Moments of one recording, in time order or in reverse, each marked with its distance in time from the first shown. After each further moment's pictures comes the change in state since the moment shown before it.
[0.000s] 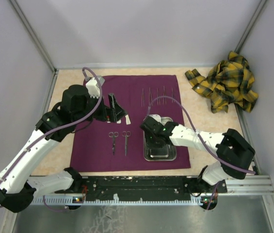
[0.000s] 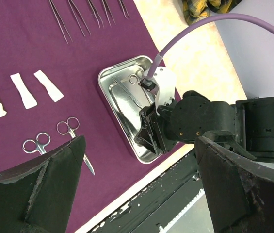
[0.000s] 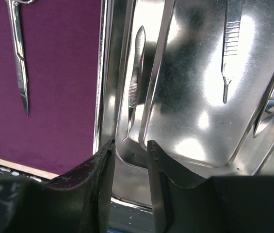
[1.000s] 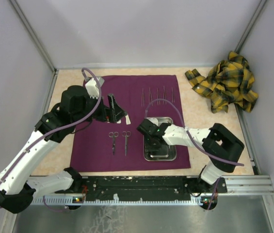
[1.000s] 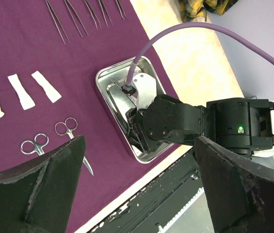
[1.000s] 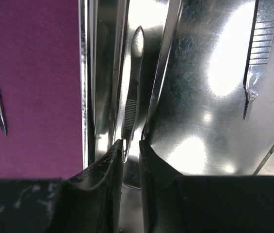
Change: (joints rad) left arm 0.000 -0.015 -0.009 0.008 0.010 0.000; right arm 0.002 0.138 -0.007 0.069 -0.018 0.022
